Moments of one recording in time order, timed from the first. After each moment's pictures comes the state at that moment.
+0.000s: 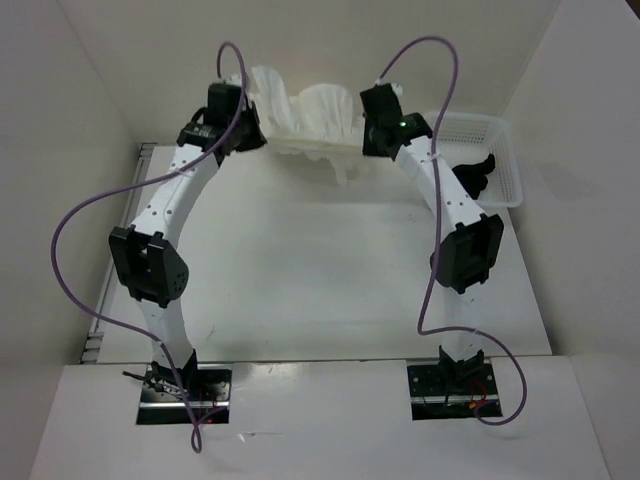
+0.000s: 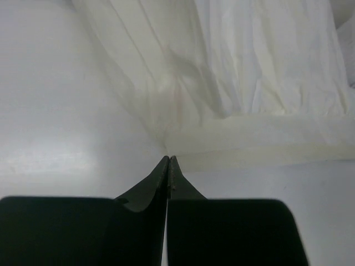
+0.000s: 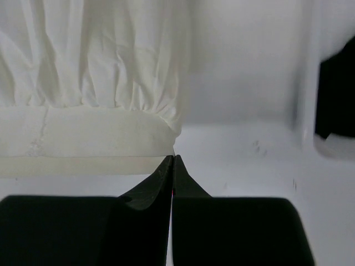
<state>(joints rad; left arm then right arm) -0.25 1.95 2.13 -0.68 0.00 -0.40 0.40 2.06 2.31 -0.93 0.37 0.34</state>
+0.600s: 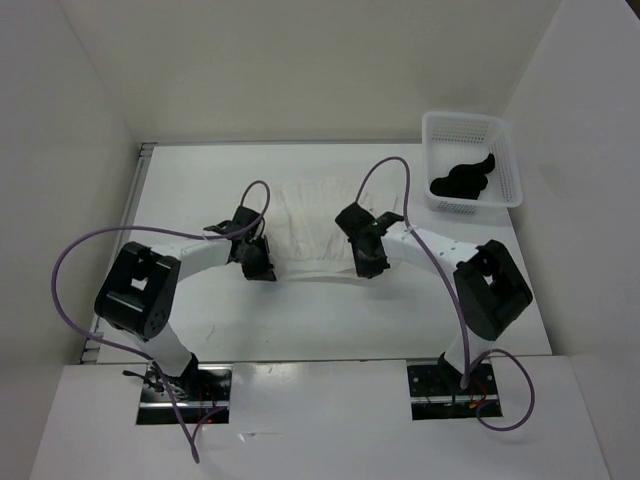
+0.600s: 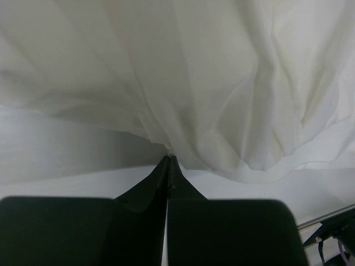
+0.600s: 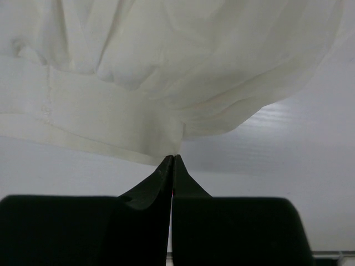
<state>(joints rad) -0.37 1.67 0.90 -0.38 0.20 -0.65 0.66 1.67 1.13 -0.77 0.24 0.50</state>
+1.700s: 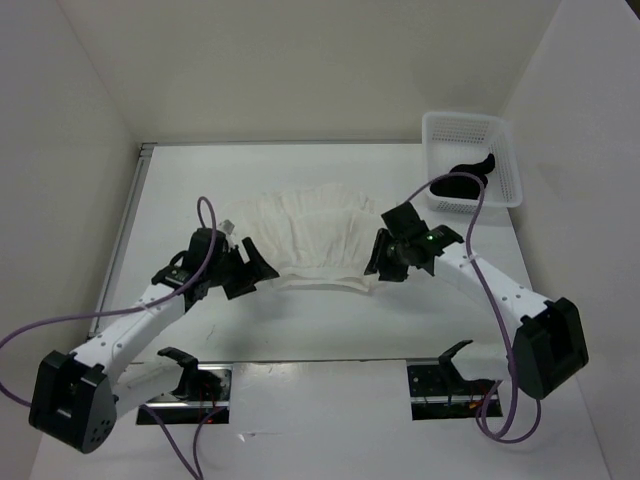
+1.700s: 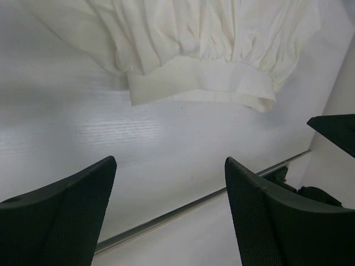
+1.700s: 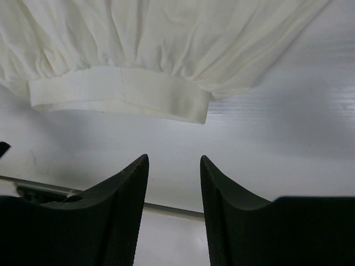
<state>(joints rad) -0.35 1.06 0.64 -0.39 0.28 -0.83 0.53 1.29 0.95 -0.73 -0.02 0.79</state>
